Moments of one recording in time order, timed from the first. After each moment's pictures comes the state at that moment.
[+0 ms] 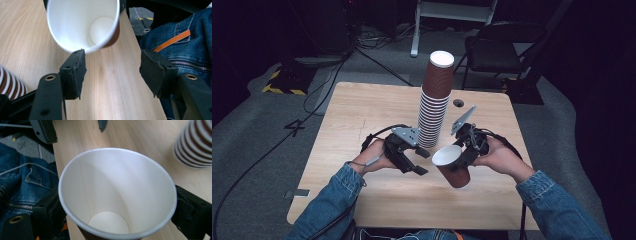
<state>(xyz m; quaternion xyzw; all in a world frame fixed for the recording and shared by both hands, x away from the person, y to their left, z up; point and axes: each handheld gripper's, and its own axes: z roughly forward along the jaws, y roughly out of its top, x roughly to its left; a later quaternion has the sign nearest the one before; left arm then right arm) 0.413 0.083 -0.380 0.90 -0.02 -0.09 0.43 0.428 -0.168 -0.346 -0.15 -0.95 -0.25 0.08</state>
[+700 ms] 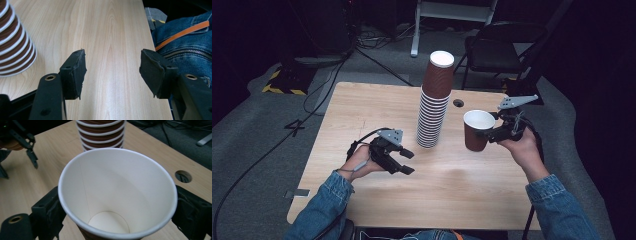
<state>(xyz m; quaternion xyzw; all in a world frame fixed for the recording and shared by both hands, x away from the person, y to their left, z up) 0.413 0.119 -0.405 0.90 0.07 -0.08 0.43 0.449 -0.266 -0.319 -0.28 -0.86 -0.42 -0.11</state>
